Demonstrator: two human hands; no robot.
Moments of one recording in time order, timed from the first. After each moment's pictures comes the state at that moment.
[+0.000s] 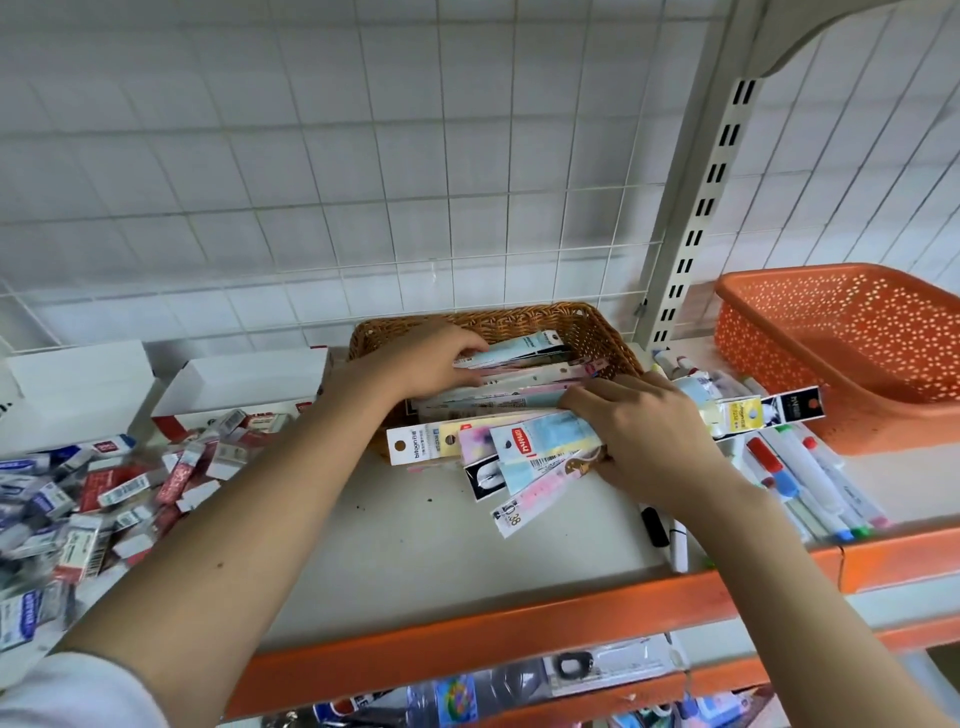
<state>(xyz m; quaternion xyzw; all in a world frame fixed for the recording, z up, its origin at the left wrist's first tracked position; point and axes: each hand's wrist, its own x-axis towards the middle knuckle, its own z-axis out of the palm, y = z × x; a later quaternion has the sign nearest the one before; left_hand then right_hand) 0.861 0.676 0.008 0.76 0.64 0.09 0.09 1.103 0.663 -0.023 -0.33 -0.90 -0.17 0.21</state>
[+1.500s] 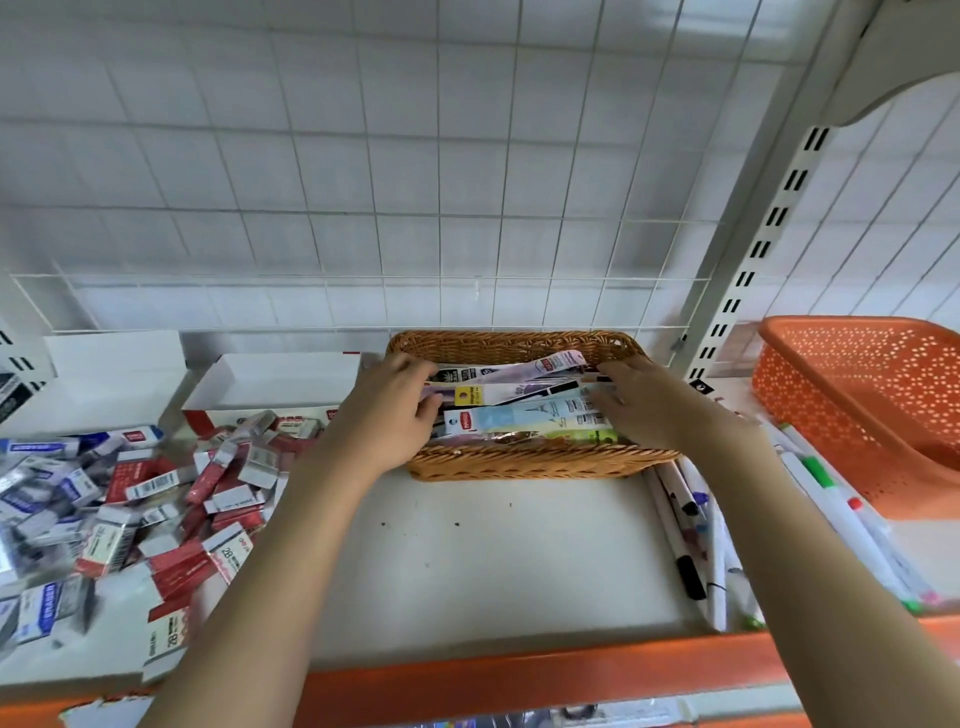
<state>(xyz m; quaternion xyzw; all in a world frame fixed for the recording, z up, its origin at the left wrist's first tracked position) 0.831 0.611 -0.008 0.64 0.74 0.20 0.02 1.062 0.728 0.002 -0.49 -0.87 0.07 -0.02</state>
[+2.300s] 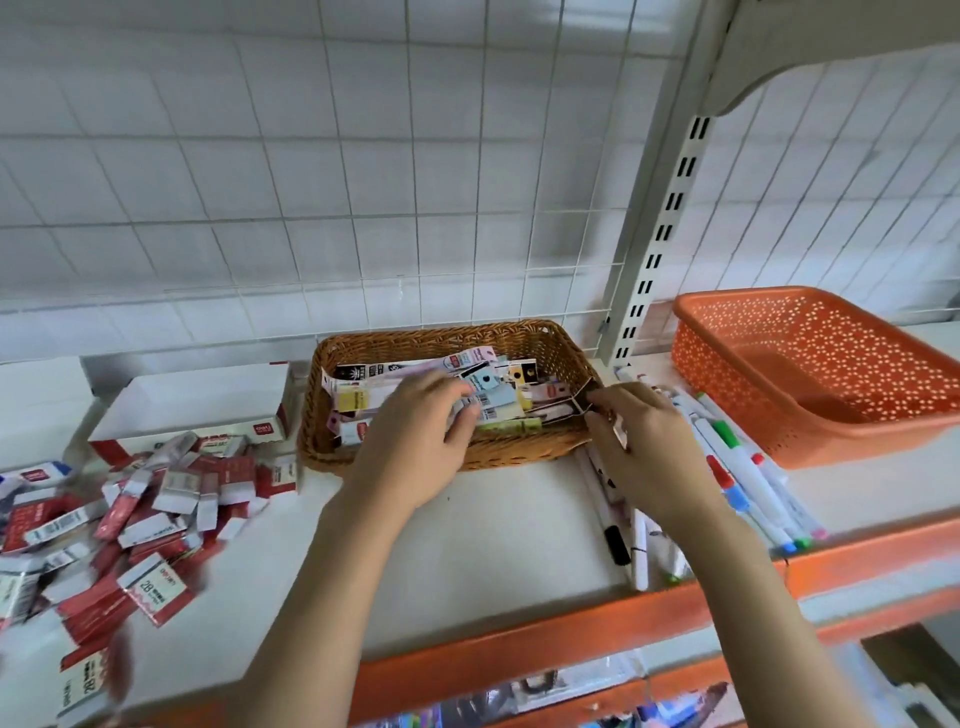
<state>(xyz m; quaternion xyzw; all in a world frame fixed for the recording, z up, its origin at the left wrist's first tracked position) 0.909 0.615 -0.011 0.71 0.64 0.30 0.00 1.123 0.664 -0.018 -0.49 -0.81 0.05 0.31</state>
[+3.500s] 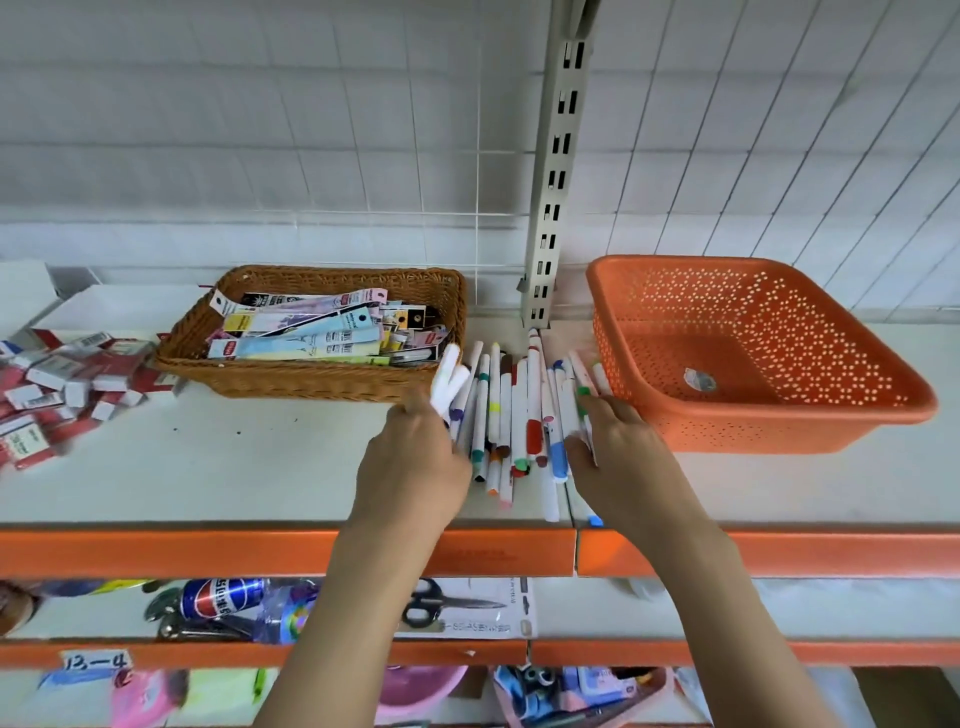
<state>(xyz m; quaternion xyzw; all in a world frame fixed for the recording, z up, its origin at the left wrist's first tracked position) 1.129 0.607 -0.014 0.45 0.86 0.21 0.09 1.279 0.692 -0.037 -0.49 -0.85 0.15 0.14</state>
